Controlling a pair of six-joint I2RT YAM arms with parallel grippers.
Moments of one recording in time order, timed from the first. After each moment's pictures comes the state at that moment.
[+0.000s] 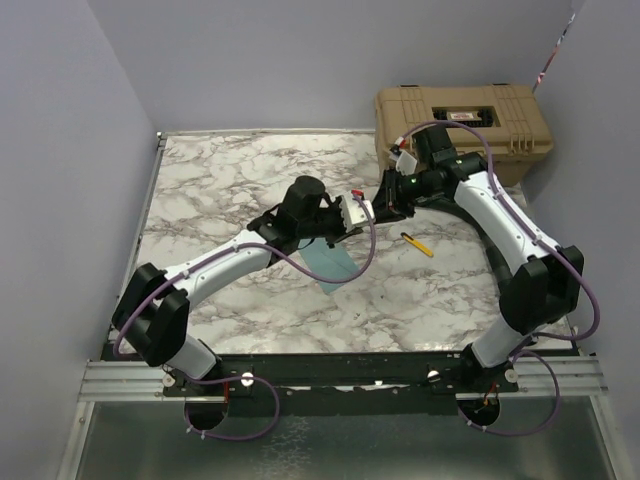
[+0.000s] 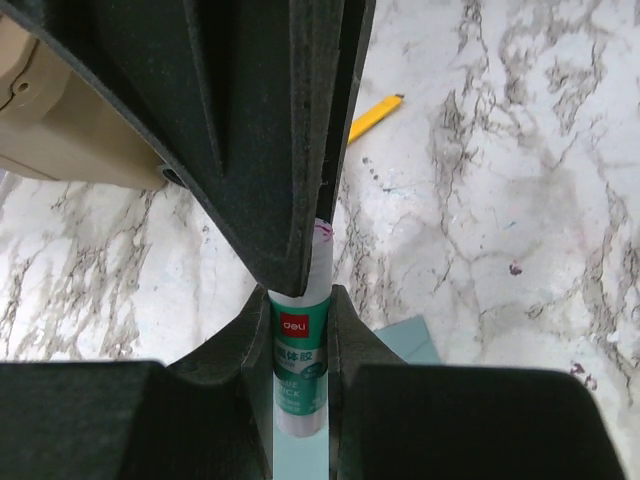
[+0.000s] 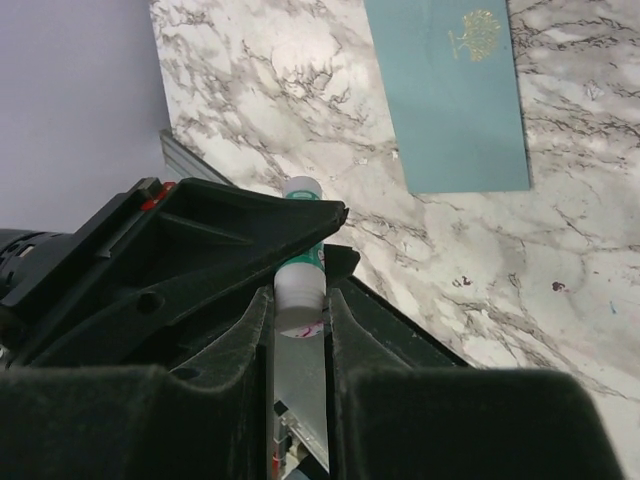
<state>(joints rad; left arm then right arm) -0.74 1.53 1.13 -0.05 0.47 0.51 0.35 1.66 1.54 -0.91 -0.68 0.52</state>
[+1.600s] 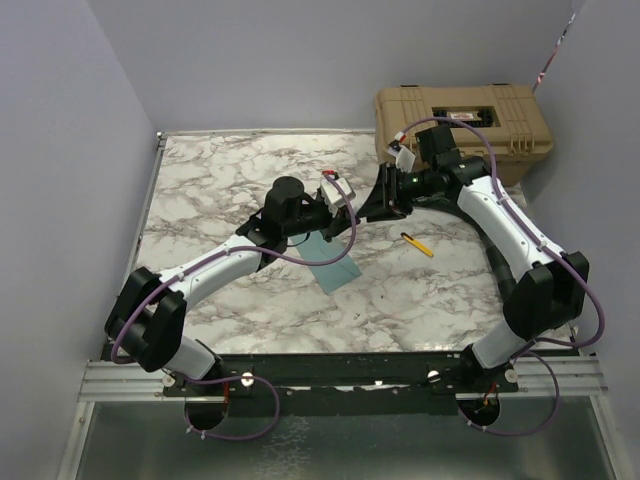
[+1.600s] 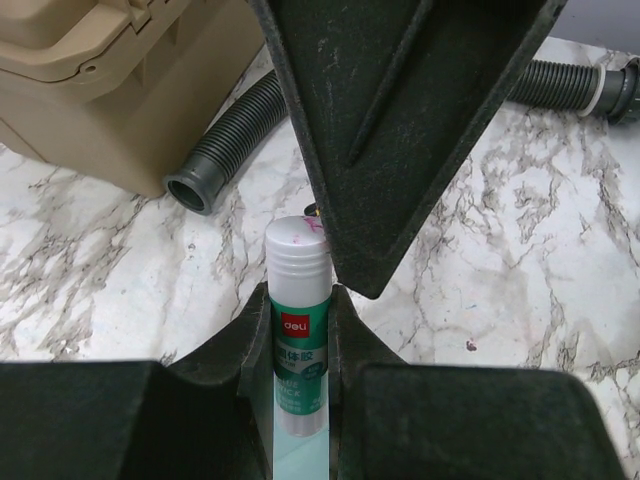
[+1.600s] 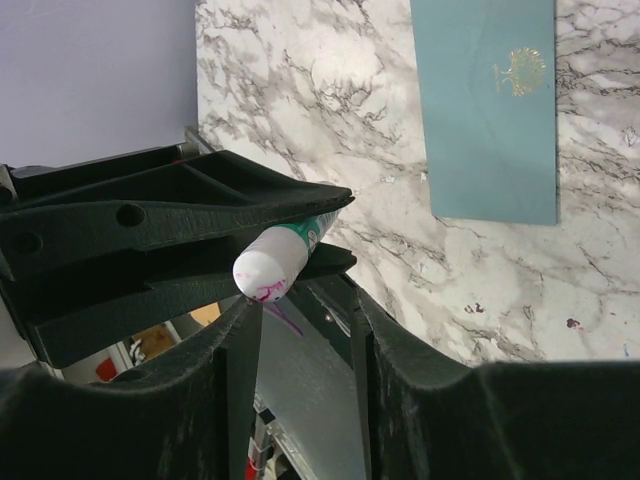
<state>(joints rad) -0.67 1.46 0.97 0.28 0.51 0.14 0.35 1.61 1.50 -0.81 -0.74 0.50</state>
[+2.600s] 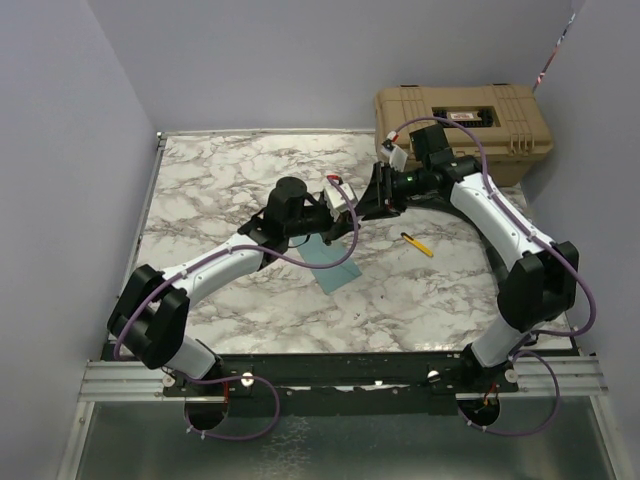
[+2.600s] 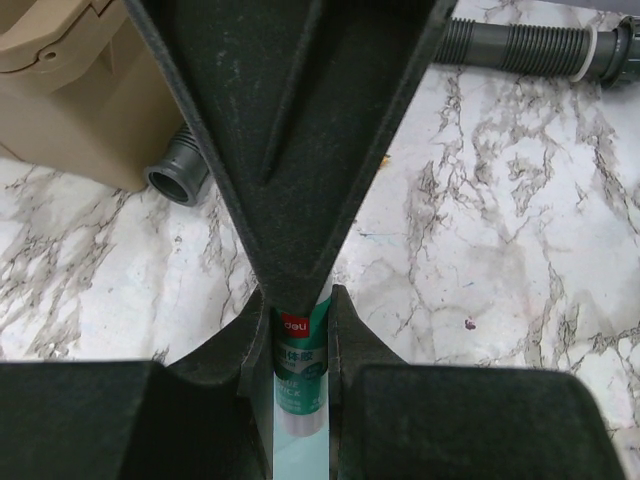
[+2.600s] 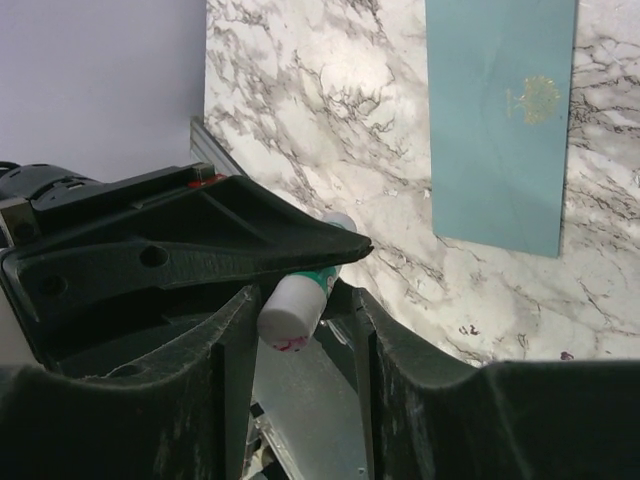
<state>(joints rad) -0.66 1.48 0.97 0.24 0.56 0.20 0.35 1.66 1.50 -0.74 -0.80 0.47</state>
